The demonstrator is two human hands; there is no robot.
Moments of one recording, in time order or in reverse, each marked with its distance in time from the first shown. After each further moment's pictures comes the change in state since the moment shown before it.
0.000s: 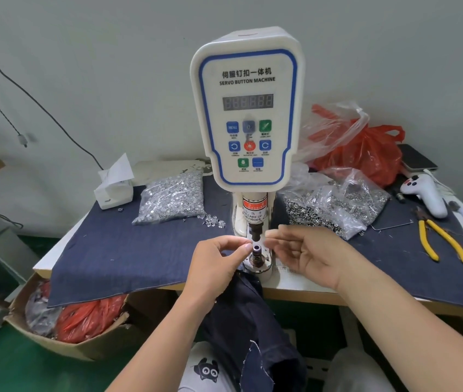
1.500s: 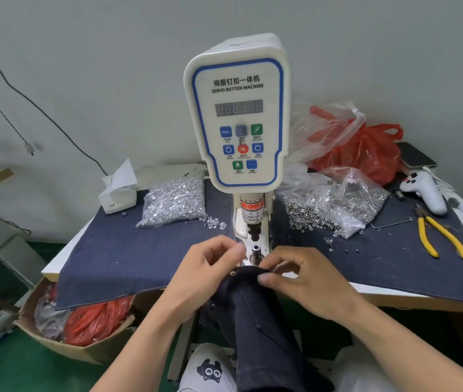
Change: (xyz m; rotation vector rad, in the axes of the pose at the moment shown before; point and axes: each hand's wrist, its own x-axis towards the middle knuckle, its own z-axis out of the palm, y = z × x) left_hand -0.030 0.030 -0.034 -0.118 -0.291 0.123; right_hand -0.047 0.035 -0.002 -0.954 -0.194 -0.759
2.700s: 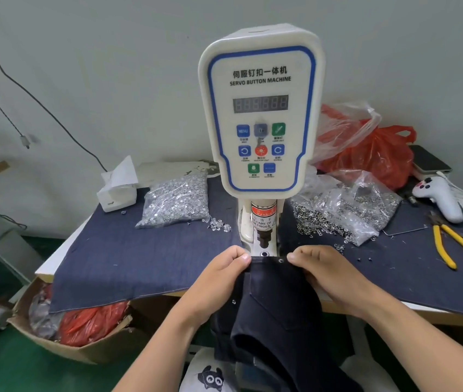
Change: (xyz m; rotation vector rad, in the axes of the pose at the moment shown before) left_hand 0.028 -0.050 0.006 -0.044 -0.049 -0.184; right_hand 0.028 0.045 -0.015 0.213 0.006 0.318
